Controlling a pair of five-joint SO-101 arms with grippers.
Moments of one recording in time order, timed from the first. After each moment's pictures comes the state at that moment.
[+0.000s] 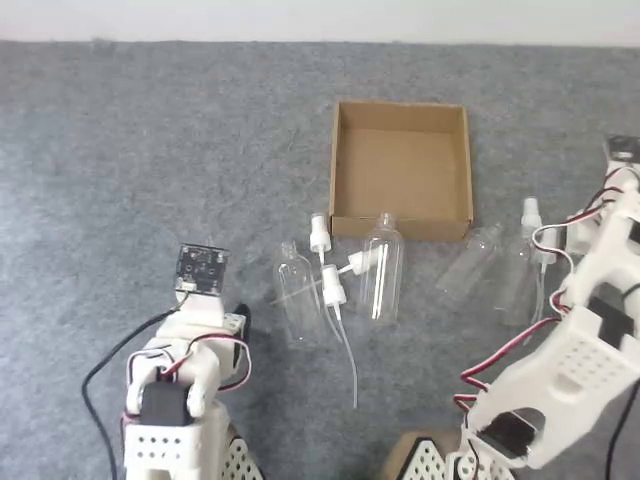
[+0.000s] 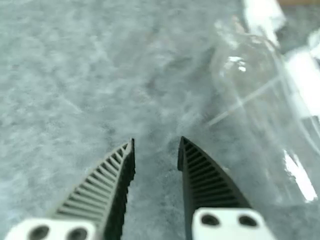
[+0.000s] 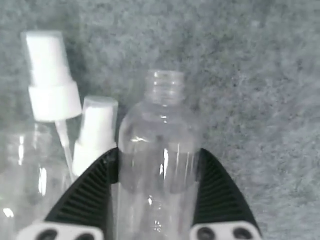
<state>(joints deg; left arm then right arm) -3.9 -103.3 96.9 72.0 0.3 31.7 27.3 -5.5 65.2 25.6</state>
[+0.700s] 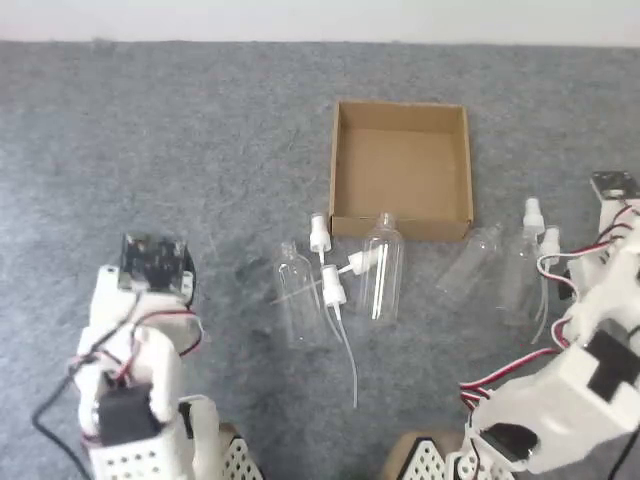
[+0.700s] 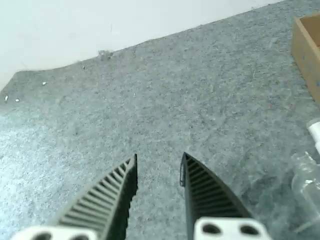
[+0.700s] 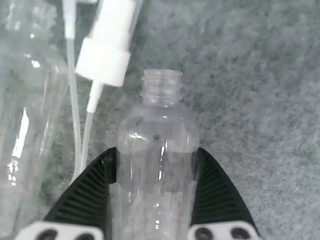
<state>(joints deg) -17.1 -90.6 71.2 62.5 -16.1 37.1 11.1 17.6 60.3 40.8</state>
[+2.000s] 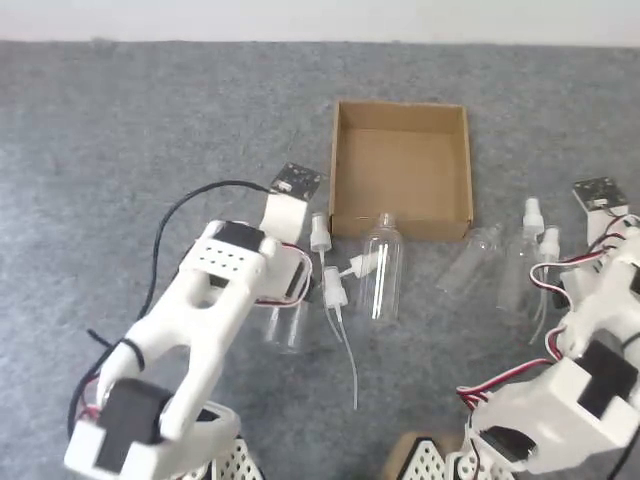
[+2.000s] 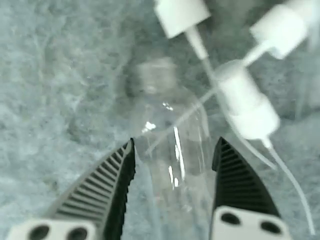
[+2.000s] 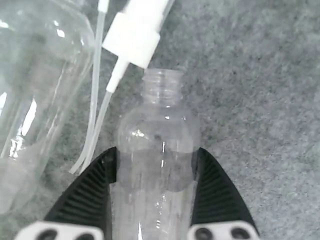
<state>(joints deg) 12.5 -11.2 44.2 62.6 0.8 37.1 7.2 23.7 58.3 48.4</state>
